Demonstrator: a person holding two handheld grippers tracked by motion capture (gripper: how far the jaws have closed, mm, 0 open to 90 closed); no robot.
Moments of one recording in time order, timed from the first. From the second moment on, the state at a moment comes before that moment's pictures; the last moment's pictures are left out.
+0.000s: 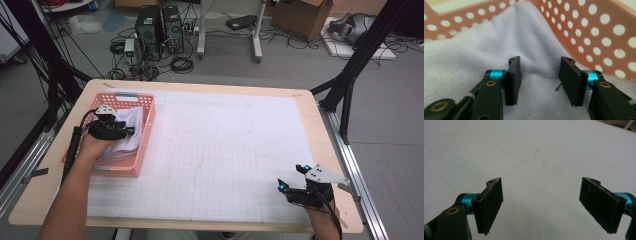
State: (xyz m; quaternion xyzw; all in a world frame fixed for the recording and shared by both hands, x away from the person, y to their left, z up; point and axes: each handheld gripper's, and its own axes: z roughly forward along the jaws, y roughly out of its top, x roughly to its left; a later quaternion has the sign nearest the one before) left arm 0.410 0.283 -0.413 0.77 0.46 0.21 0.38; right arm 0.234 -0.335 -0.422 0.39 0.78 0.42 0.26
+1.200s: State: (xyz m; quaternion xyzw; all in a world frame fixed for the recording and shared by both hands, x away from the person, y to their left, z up) left arm 0.313 0.231 -0.337 0.64 0.38 0.25 0.62; right arm 0.237 -0.333 -0.418 0.39 0.76 0.45 0.25
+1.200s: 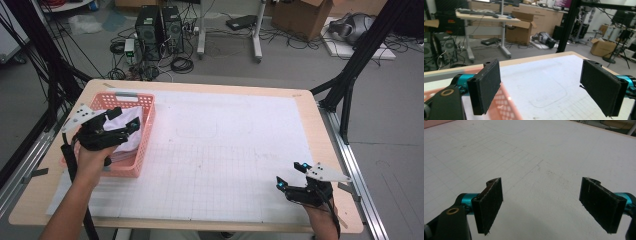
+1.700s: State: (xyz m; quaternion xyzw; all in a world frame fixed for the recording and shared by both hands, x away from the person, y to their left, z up) left arm 0.287 0.149 -0.354 0.68 0.31 0.22 0.63; right arm 0.236 -0.334 -0.417 0.39 0.76 0.46 0.25
